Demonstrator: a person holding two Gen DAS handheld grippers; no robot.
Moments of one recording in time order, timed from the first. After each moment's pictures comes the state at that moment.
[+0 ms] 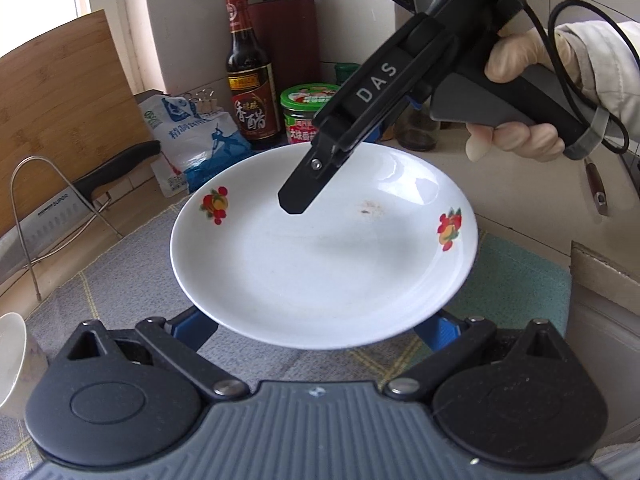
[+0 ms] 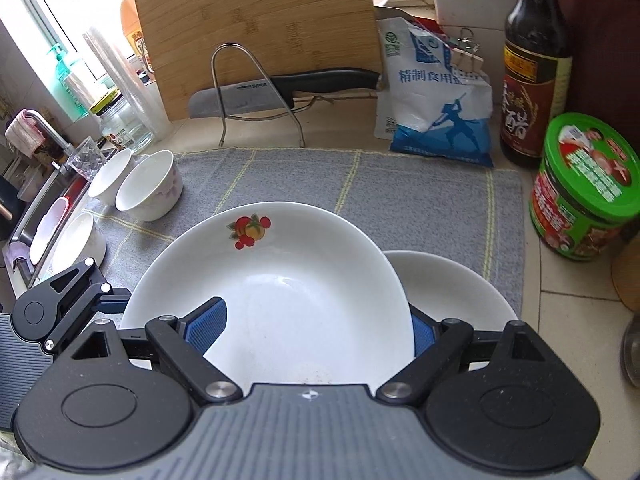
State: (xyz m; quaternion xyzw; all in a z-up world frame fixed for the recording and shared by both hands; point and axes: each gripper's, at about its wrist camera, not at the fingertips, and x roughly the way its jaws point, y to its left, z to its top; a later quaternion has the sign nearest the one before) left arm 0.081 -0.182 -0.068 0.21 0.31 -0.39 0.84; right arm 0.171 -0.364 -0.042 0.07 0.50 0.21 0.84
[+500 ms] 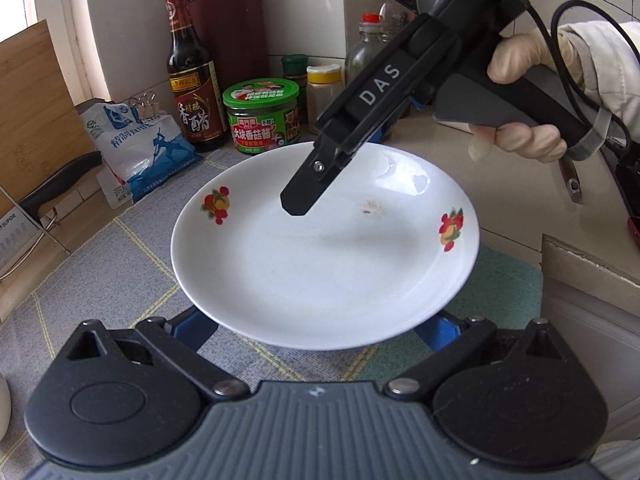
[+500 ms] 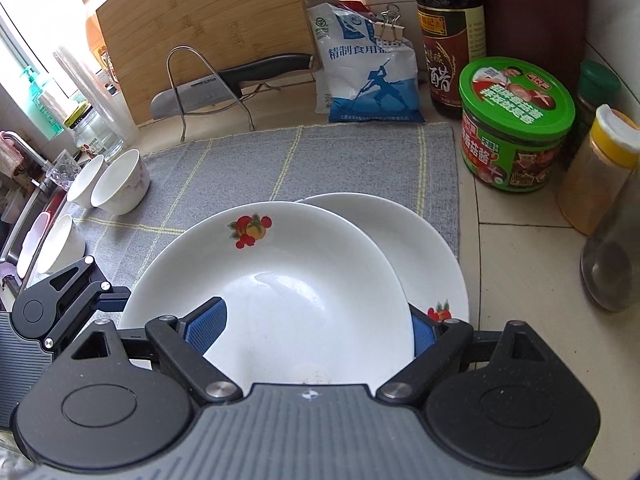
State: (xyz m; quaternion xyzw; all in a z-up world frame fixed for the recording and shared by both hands) left arm 0.074 -0.215 -0.077 0.22 0.32 -0.42 0.82; right arm 0.142 -0.405 -0.055 0.10 0.51 0.17 0.84
